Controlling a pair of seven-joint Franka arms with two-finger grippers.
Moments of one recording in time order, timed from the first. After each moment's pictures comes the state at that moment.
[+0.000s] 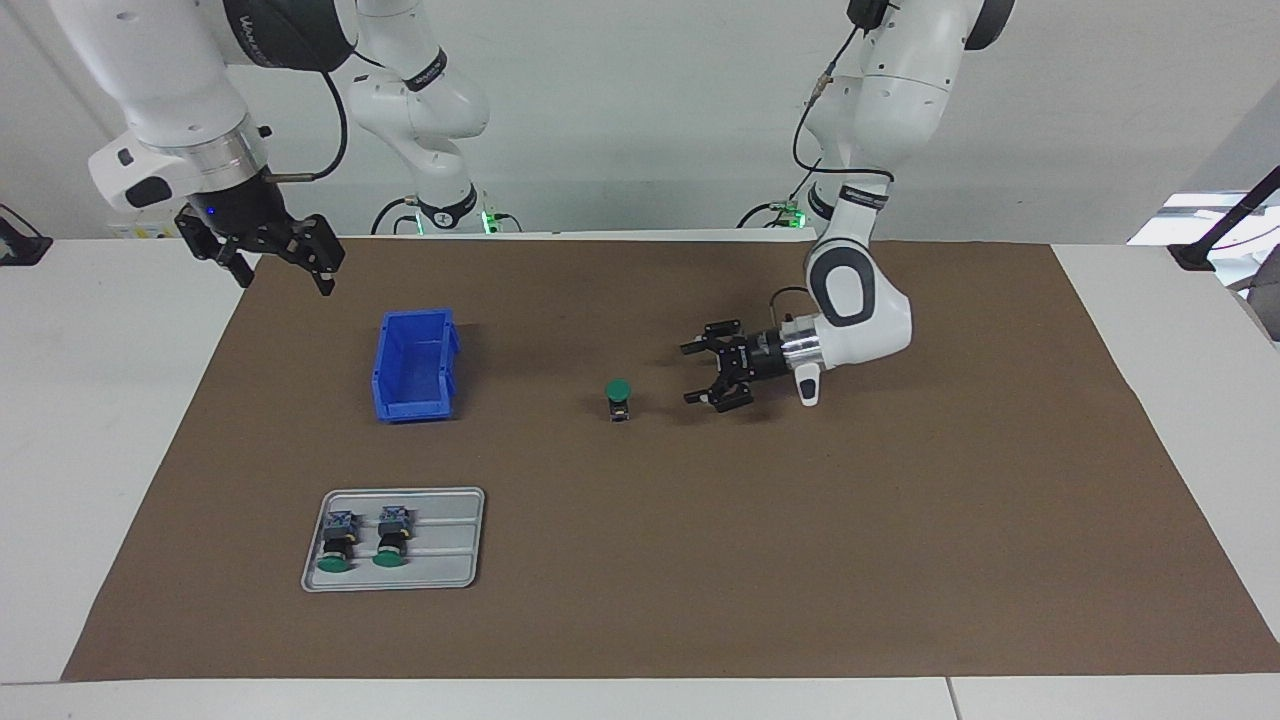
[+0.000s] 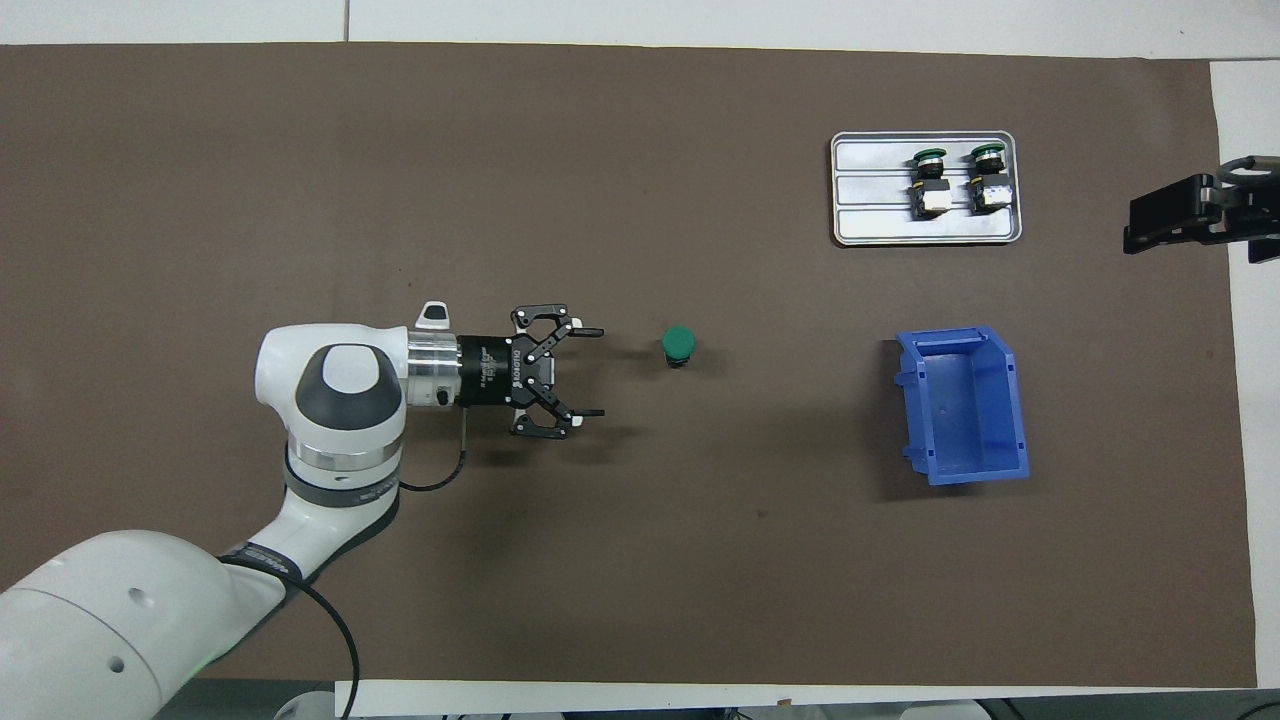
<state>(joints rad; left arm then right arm) -0.20 0.28 -0.13 -2.19 -1.39 2.02 -0.72 -0.11 0.03 0.11 -1.52 -0.06 1.55 0.11</state>
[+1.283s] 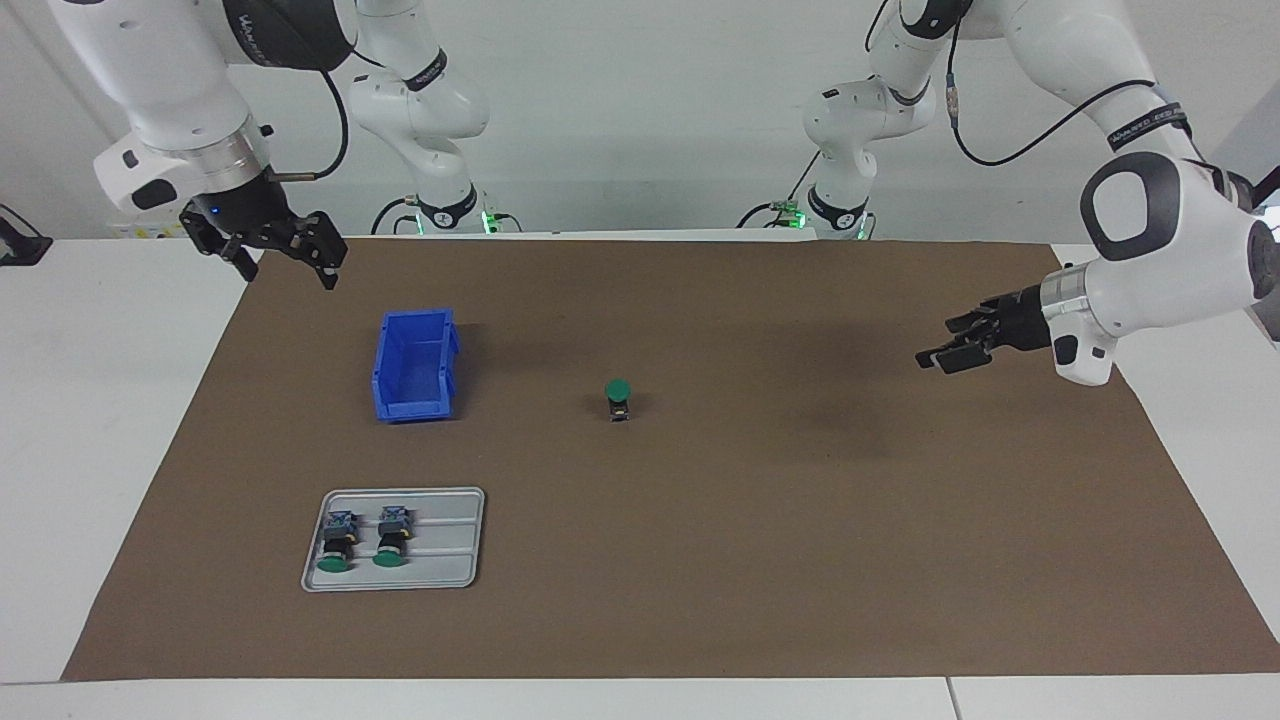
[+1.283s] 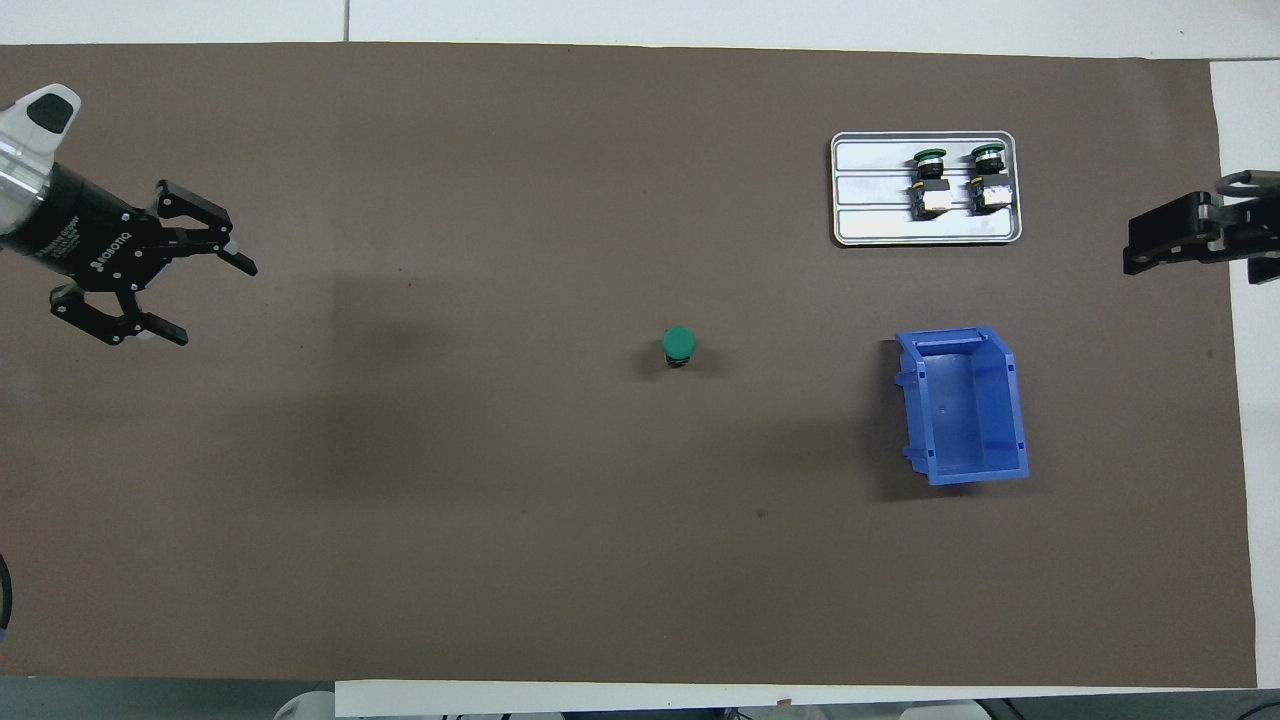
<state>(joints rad) 0.12 0.26 -0.14 -1.53 -0.30 1.37 -0.60 -0.12 0.02 0.11 -1.52 -0.06 1.45 0.11</state>
